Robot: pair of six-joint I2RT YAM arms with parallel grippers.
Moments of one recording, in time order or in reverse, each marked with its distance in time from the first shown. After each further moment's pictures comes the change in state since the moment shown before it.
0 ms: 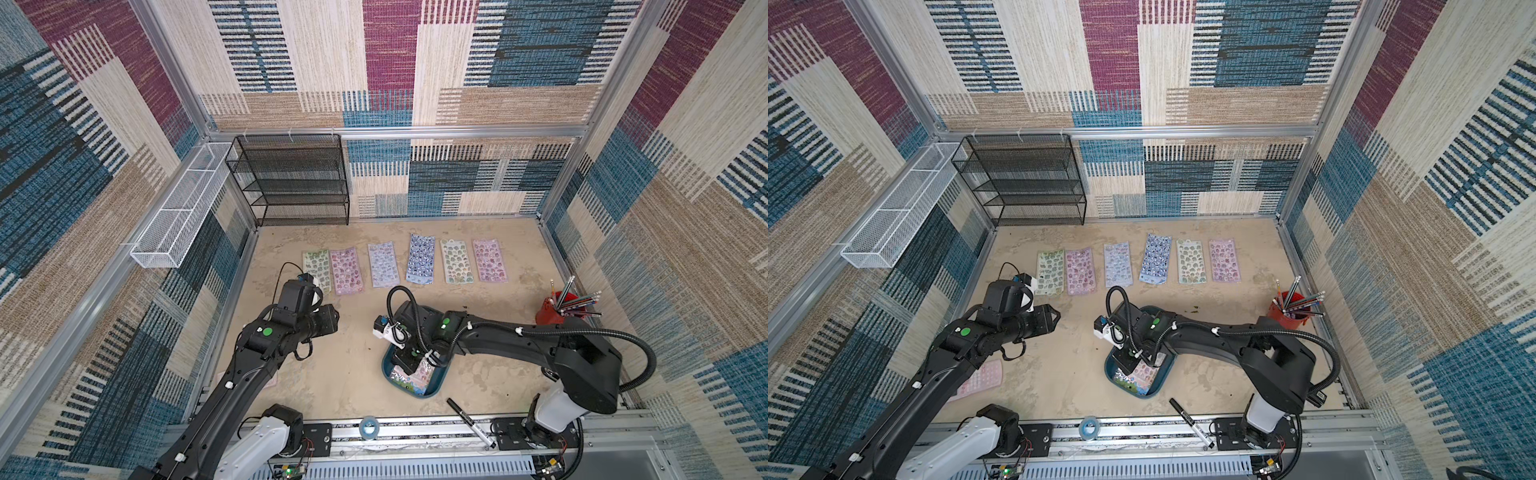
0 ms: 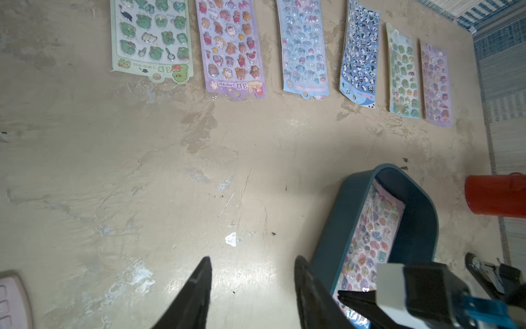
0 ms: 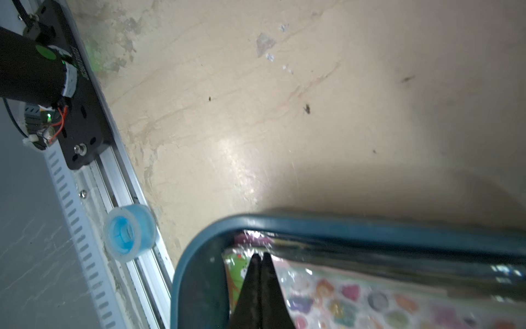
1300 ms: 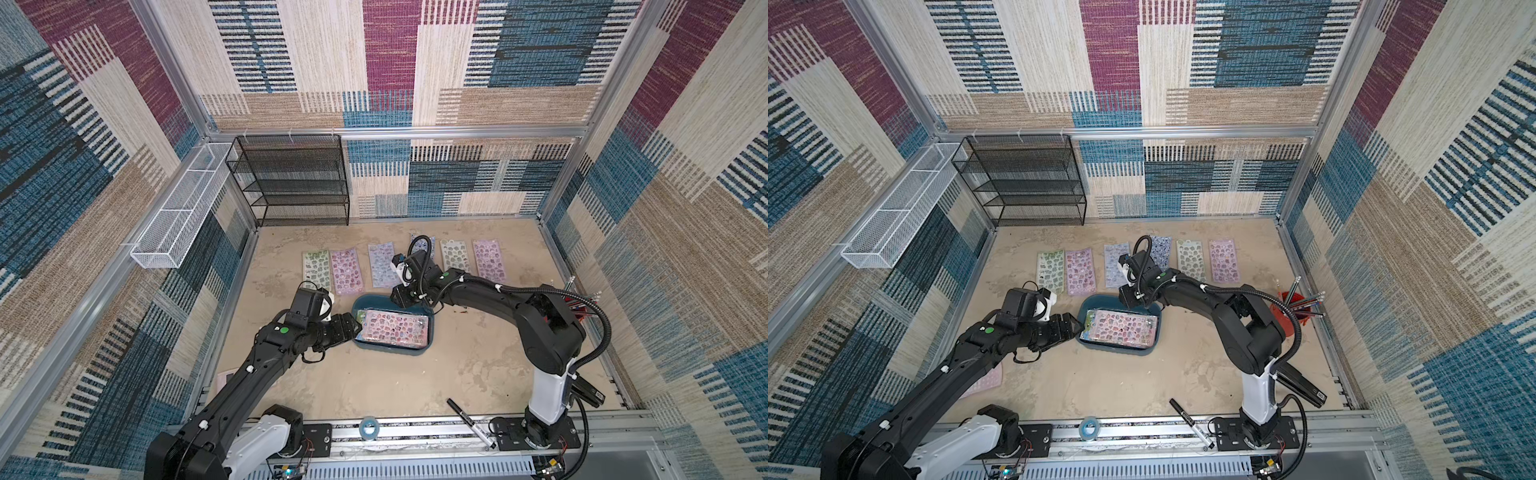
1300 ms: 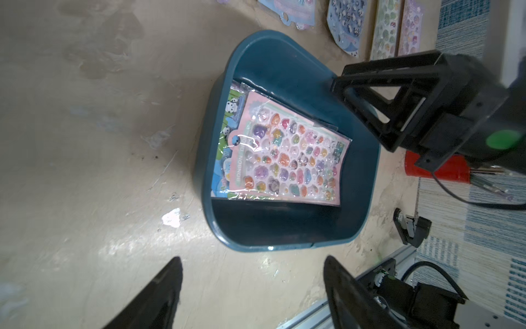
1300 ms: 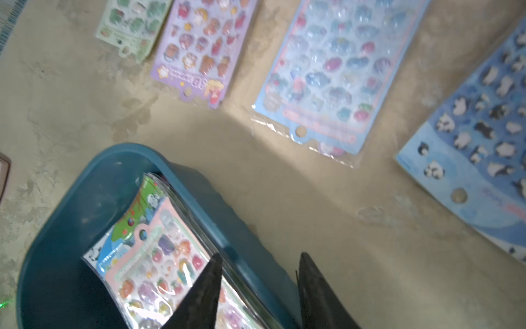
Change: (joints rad) left arm -0.016 0.103 -0.183 0.225 0.309 -0.144; right arm -0.334 0.217 0.240 0.114 0.109 0.145
